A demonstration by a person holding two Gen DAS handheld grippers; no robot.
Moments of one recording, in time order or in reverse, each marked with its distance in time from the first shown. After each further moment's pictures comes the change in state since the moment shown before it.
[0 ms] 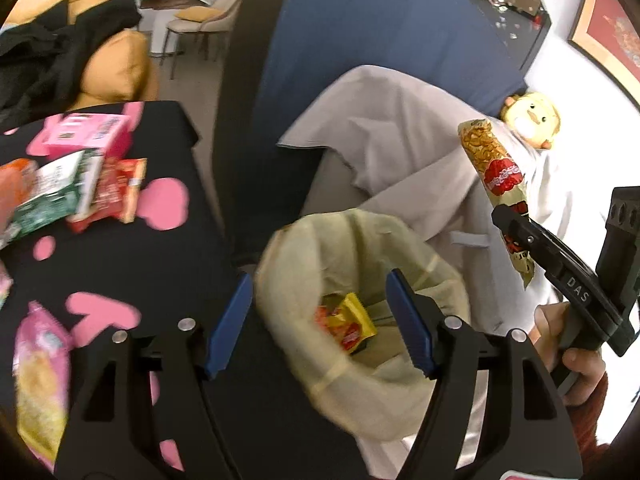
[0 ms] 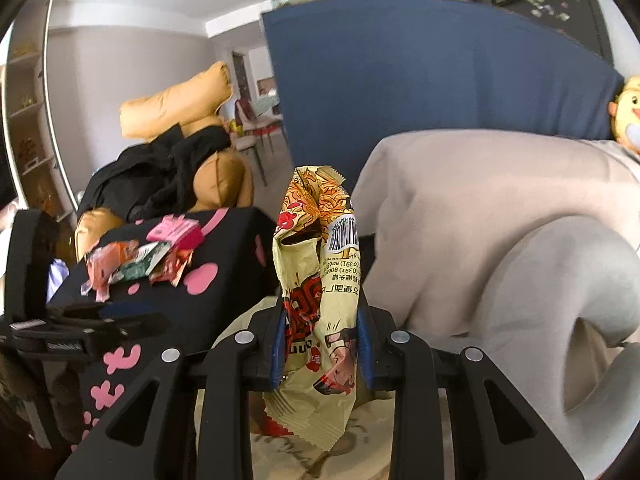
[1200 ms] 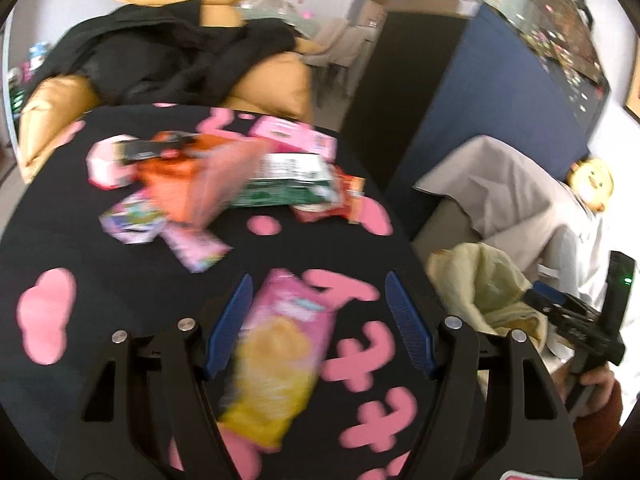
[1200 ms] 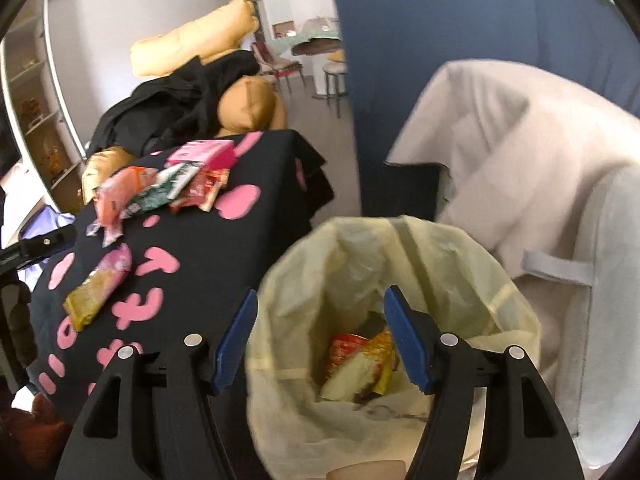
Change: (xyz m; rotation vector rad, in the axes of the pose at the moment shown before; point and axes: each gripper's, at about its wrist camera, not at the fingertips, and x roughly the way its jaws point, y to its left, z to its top) left arm -0.116 0.160 -0.050 -0.191 -0.161 0.232; right arm 0.043 0.073 -0.041 -0.043 0.201 0.046
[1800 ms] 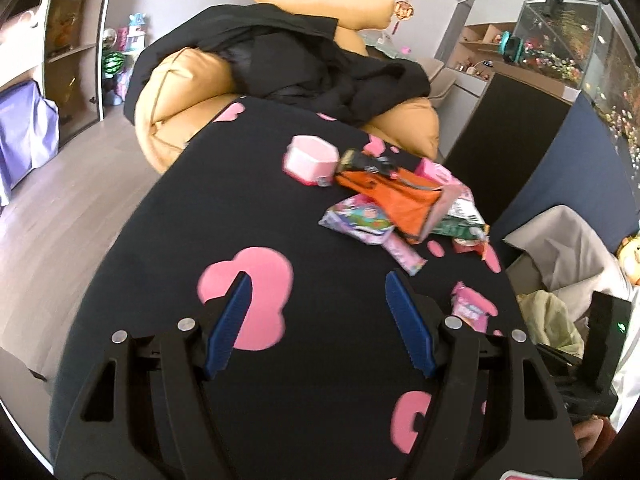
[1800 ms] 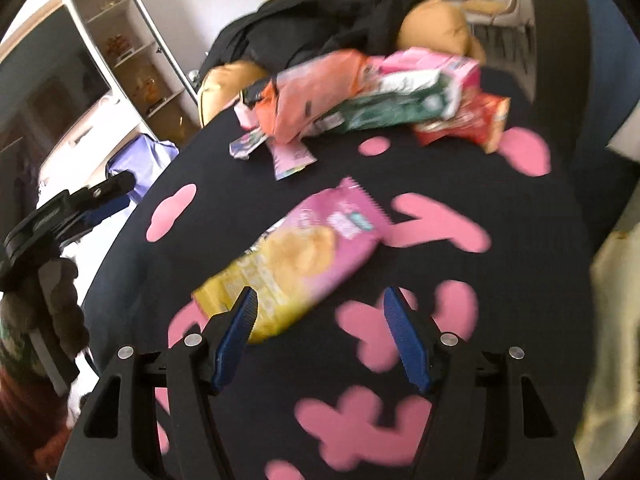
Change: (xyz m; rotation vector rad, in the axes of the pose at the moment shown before) left arm -0.071 0.143 -0.026 -0.204 -0.089 0.201; right arm 0.101 0.218 -0.014 -0.133 0.251 0.381
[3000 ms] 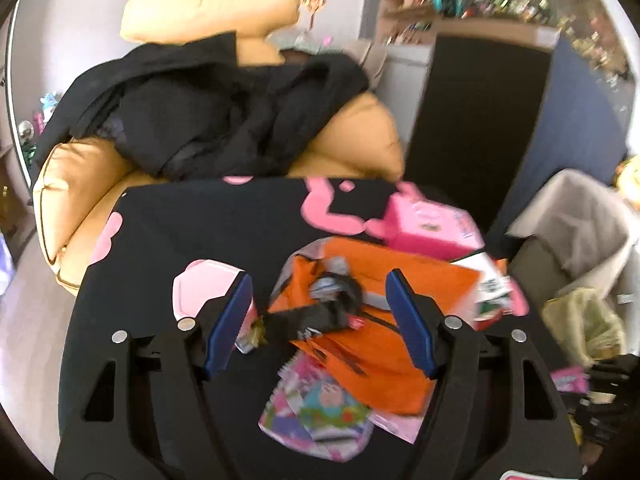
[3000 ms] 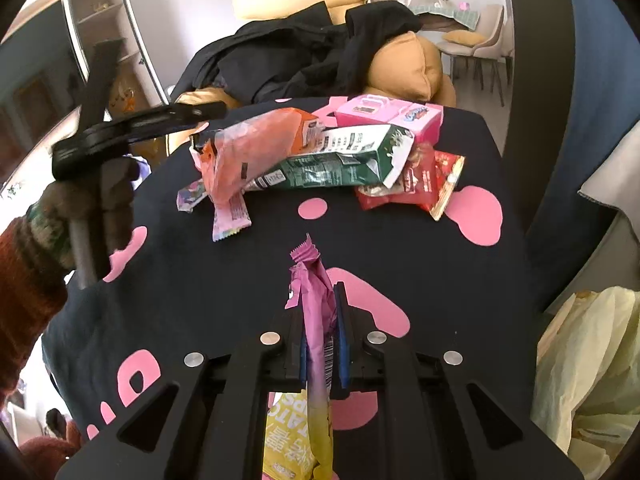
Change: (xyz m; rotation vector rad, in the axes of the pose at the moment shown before) left arm 0.144 -0.074 0.110 0.338 -0.015 -0.081; right arm -0.013 -0.031 0.035 -0.054 -0.109 -0.130
